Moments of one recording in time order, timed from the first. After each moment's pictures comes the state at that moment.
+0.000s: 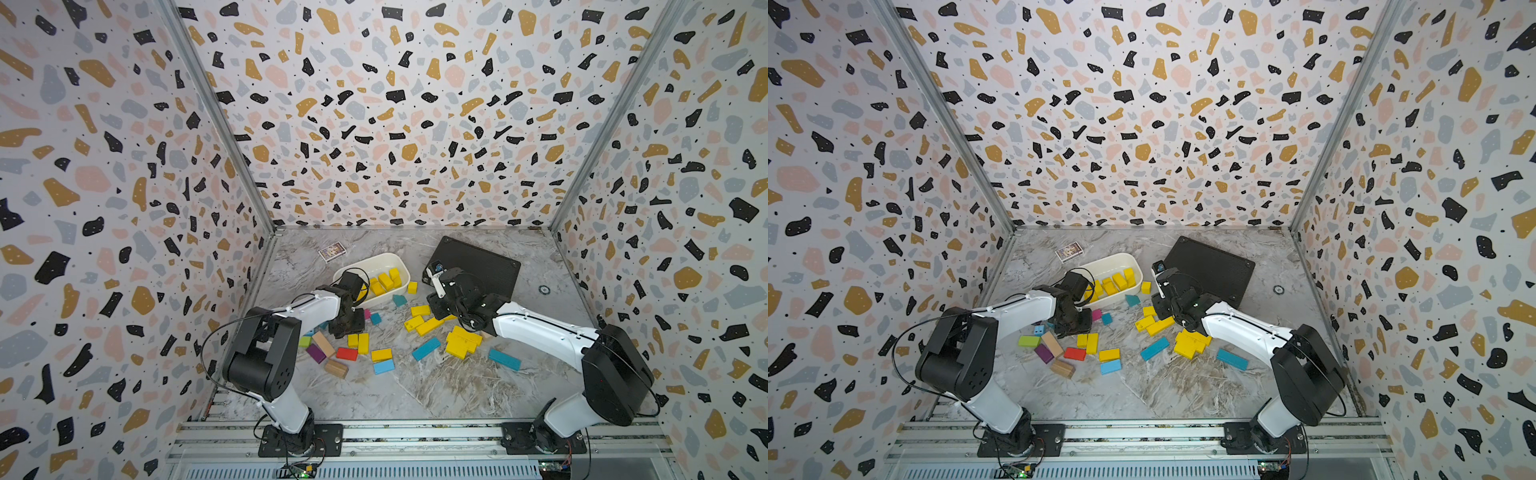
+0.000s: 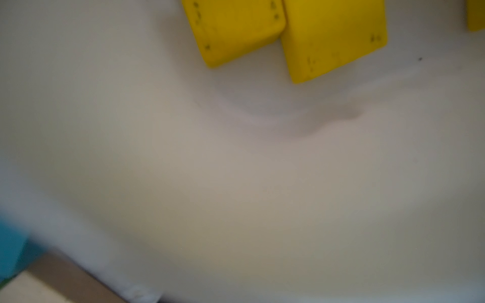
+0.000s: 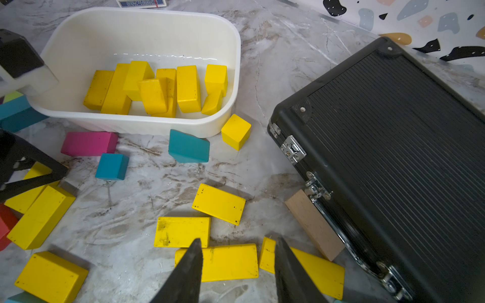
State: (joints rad) left arm -0.33 1.67 0.94 -0.65 -0.01 -0.42; right arm 0.76 1.53 1.02 -0.23 0.17 0.16
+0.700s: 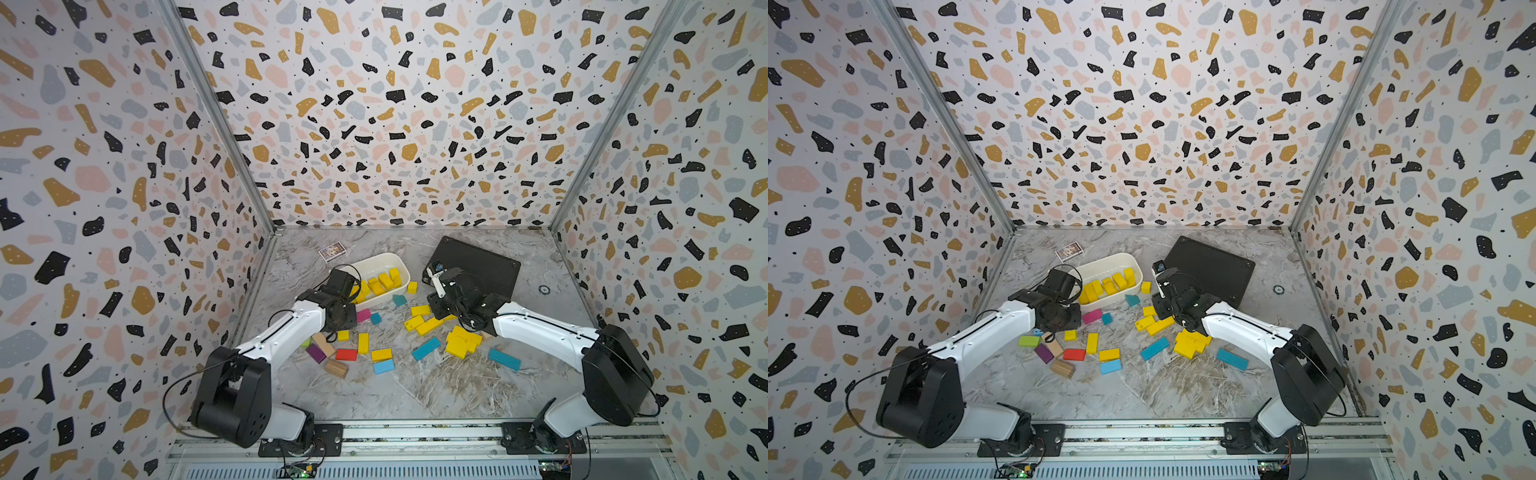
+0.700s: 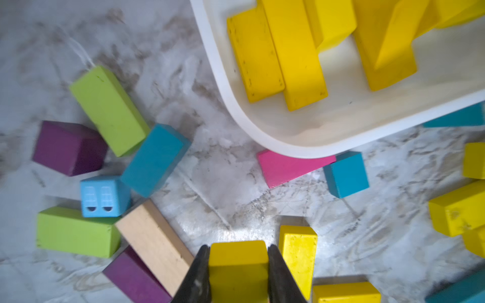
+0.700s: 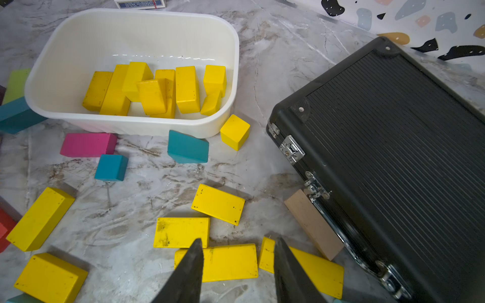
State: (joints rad) left arm -0.33 1.37 0.94 -0.73 -0.12 -0.46; right arm 0.76 1.53 1.02 -0.23 0.17 0.16
